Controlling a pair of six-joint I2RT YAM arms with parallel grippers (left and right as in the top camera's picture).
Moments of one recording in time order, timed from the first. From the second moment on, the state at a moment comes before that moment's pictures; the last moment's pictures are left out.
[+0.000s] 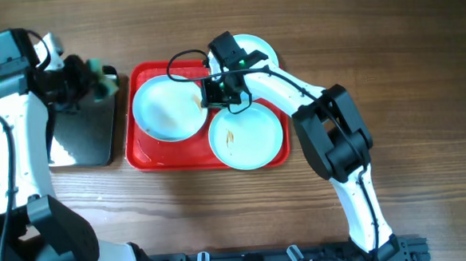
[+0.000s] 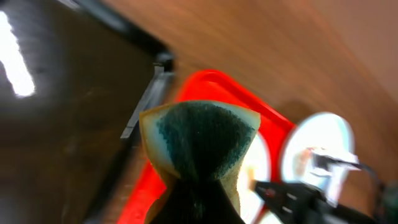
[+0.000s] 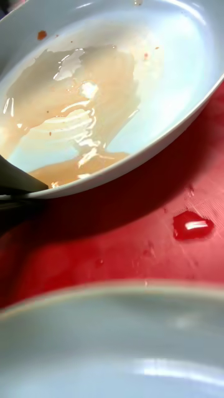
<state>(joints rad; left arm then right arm) 0.31 1.66 1.43 -0.84 0.37 -0.32 0.57 2.34 1.76 -0.61 -0.47 0.49</state>
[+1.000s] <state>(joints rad) 0.32 1.67 1.43 -0.85 0.24 -0.34 1.01 2.08 1.75 -0.56 1.17 0.13</state>
